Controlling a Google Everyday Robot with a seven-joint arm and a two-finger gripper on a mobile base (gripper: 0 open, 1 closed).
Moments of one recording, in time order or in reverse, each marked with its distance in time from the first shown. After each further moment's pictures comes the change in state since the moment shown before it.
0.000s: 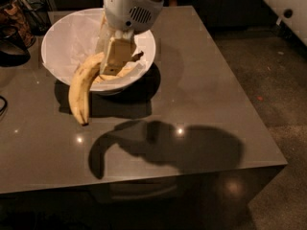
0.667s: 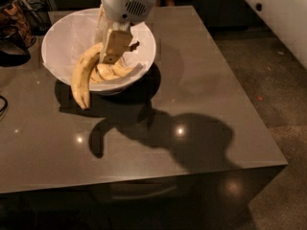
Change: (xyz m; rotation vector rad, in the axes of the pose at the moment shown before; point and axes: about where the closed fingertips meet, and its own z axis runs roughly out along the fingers) arm 0.010 -0.038 0.007 0.039 0.019 -0.033
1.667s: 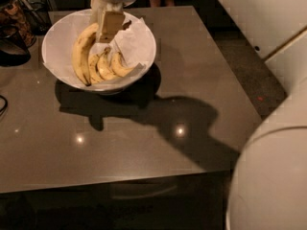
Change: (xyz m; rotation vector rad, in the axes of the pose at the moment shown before) arm -0.001 -0.068 0.008 0.048 0.023 -0.116
